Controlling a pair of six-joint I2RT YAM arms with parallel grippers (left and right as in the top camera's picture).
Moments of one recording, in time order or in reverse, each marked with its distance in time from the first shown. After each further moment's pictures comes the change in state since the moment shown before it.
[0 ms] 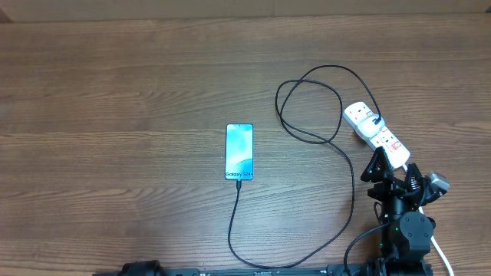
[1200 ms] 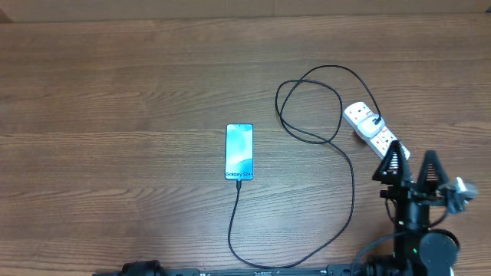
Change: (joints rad) left arm 0.000 0.000 0.000 0.000 0.000 0.000; right arm 0.000 -0.034 0.151 0.088 -0.080 0.001
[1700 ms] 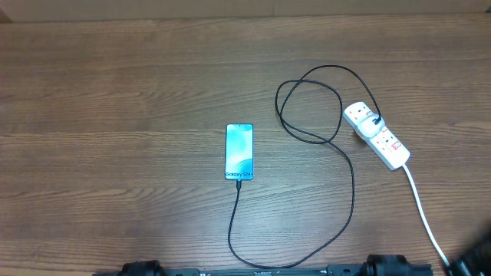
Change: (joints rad) left arm 0.000 0.000 0.000 0.000 0.000 0.000; right arm 0.000 -0.005 0.690 -0.229 -0.013 -0.003
